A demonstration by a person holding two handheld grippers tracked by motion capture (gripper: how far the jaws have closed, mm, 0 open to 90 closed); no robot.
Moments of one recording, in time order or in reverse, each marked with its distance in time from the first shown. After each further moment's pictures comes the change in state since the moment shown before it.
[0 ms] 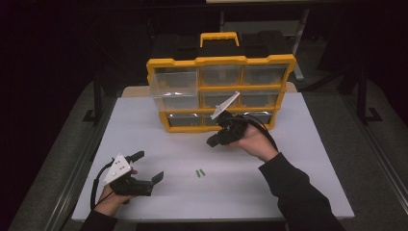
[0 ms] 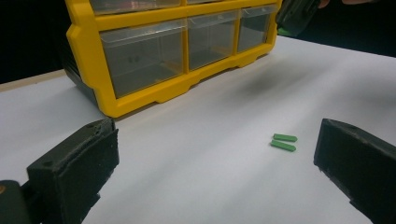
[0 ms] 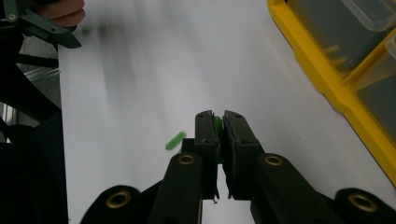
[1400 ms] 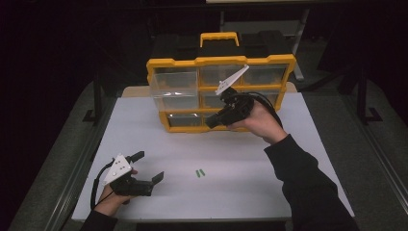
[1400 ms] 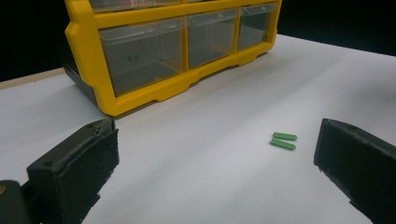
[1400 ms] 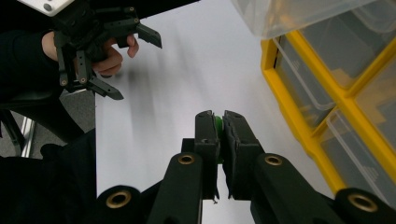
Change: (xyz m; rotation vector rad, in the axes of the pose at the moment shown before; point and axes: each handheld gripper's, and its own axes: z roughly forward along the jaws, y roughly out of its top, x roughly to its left) left arm 0.000 0.000 0.000 0.002 -0.003 -0.001; right arm 0.000 0.039 -0.059 -0.092 0.034 -0.035
